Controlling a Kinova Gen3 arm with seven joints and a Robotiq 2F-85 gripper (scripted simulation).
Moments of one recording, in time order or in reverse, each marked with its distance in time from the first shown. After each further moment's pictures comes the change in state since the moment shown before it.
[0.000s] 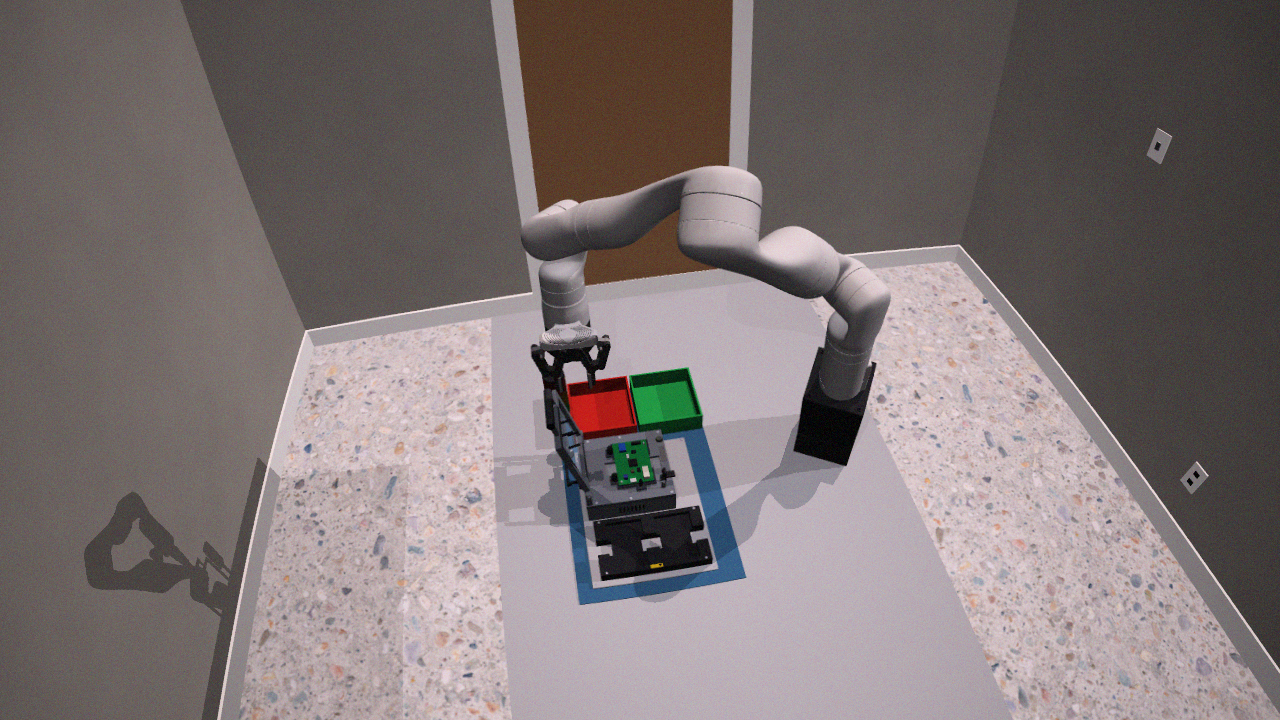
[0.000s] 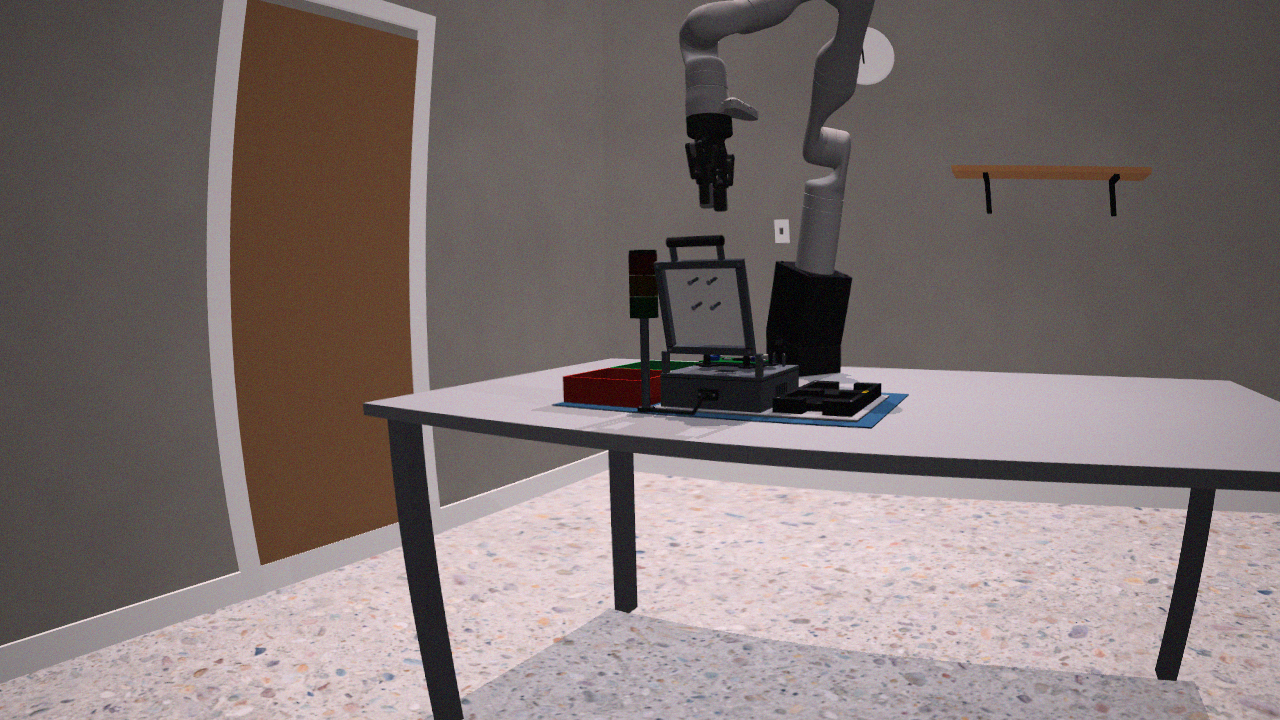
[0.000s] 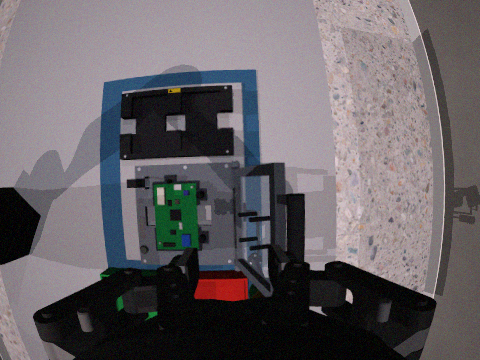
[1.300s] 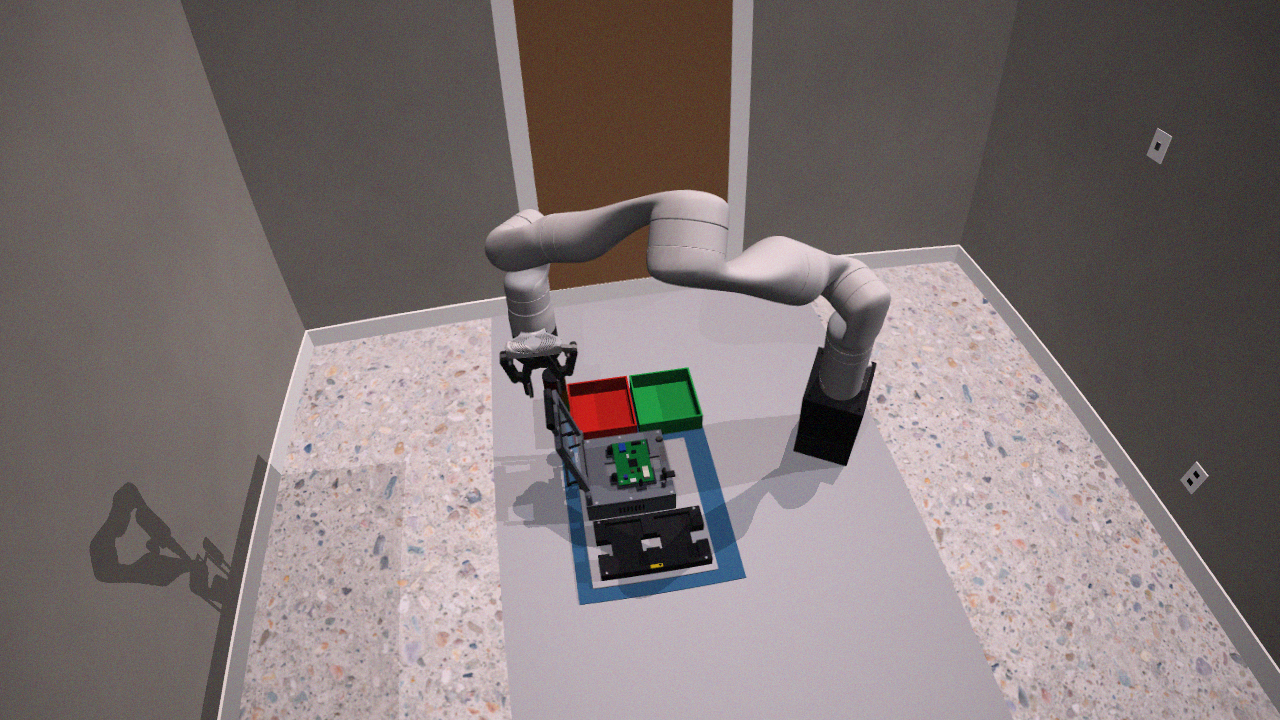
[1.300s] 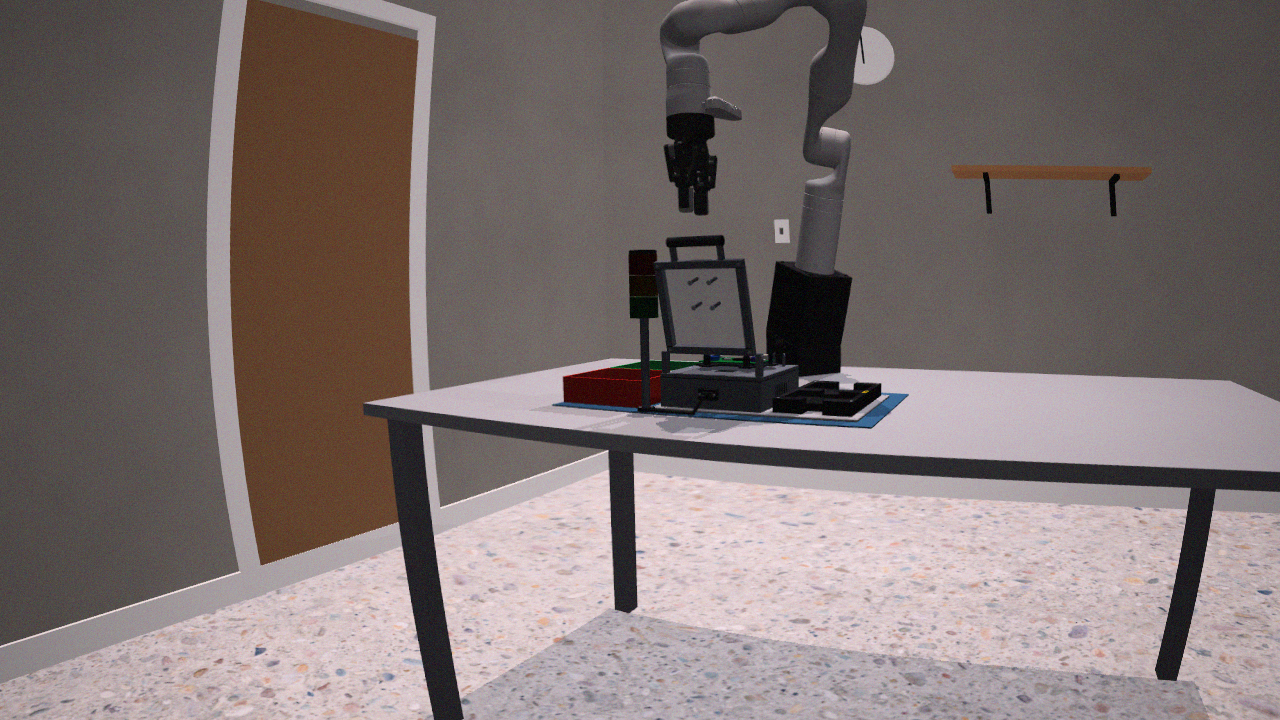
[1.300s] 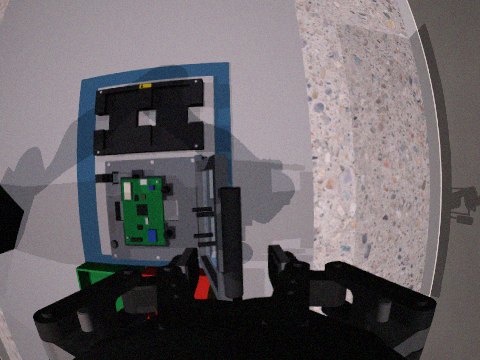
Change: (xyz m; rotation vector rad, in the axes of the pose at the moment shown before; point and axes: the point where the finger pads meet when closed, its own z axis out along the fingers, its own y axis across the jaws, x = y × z) arm -0.008 0.056 0.011 0.004 -0.012 0.001
